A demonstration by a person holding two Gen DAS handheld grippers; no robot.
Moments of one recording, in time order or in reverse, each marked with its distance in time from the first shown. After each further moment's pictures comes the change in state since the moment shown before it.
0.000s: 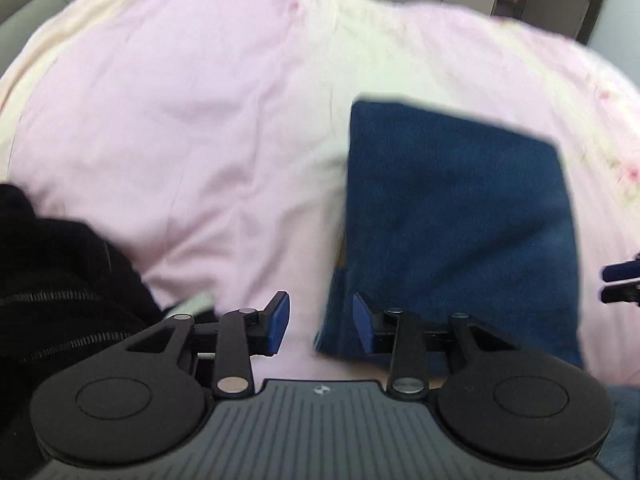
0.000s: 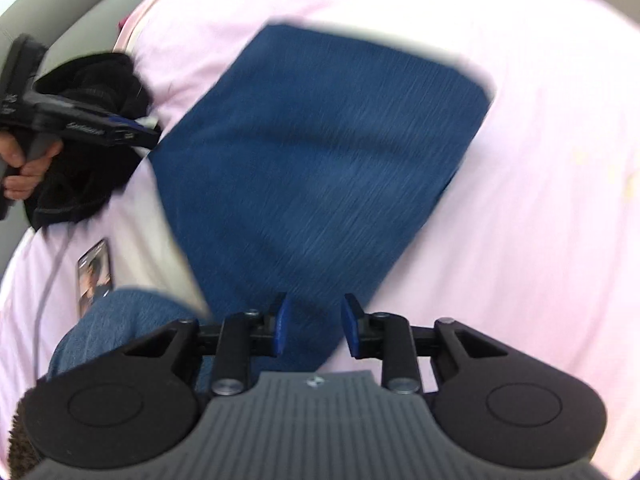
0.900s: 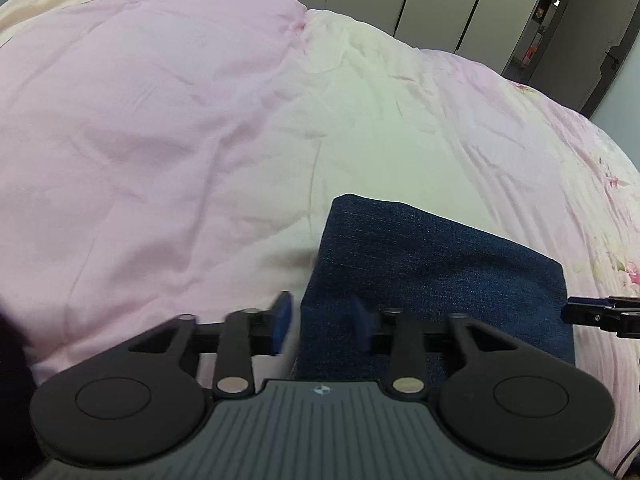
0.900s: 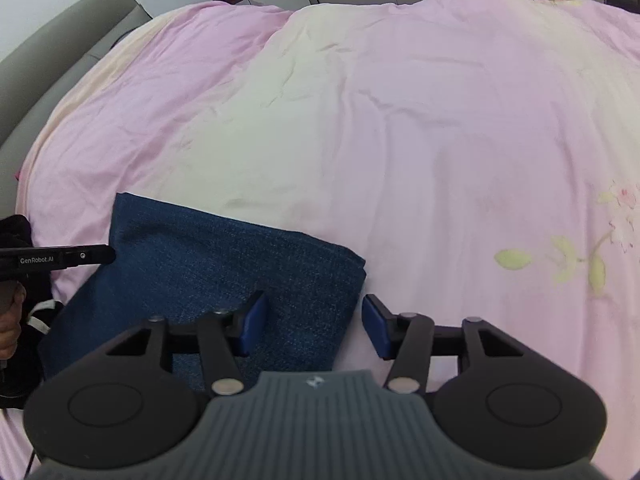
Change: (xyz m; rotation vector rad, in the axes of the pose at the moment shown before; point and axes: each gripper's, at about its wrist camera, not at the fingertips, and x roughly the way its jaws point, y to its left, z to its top) left arm 0.081 0.005 0.052 -0.164 -0.062 -0.085; right arm 0.049 -0.098 0.069 0.324 -0.183 -0.064
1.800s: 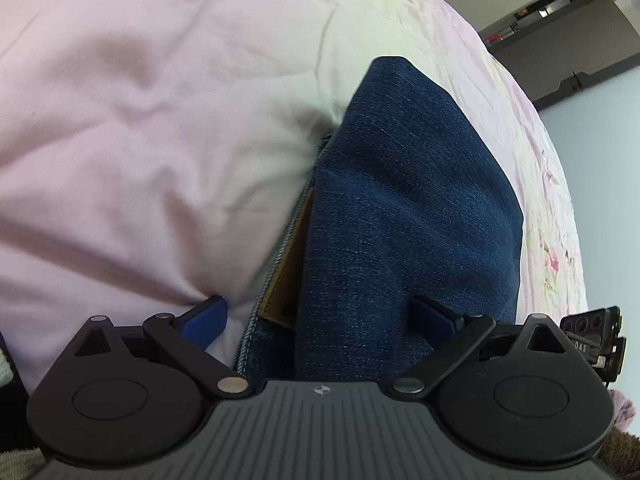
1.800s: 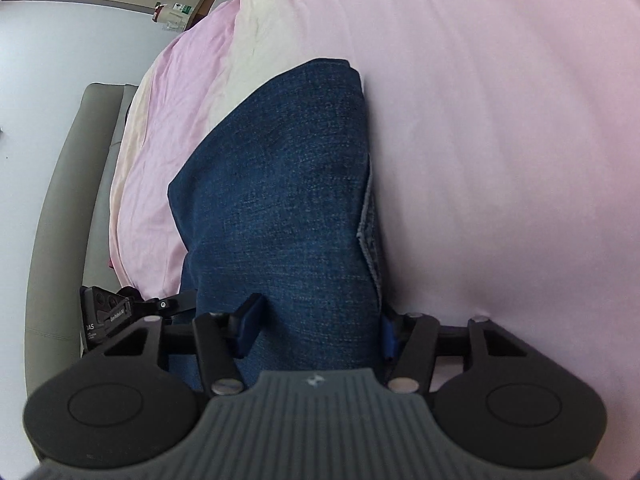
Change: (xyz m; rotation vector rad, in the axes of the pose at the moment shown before) left arm 0.063 0.051 -0.038 -0.201 0.273 -0.365; right arm 0.030 -0.023 -0.092 0.528 0.086 0.374
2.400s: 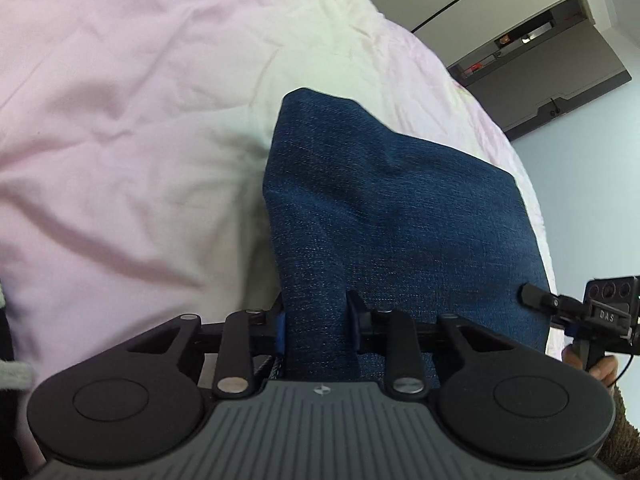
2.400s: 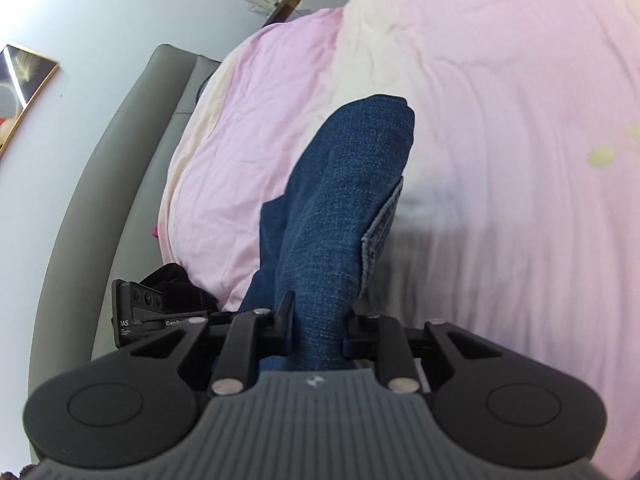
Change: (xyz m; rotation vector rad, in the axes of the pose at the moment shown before) left arm -0.037 -0.045 -0.024 -0.020 -0.104 -0.059; right arm -0.053 0.093 0.046 -0.267 0.022 0.052
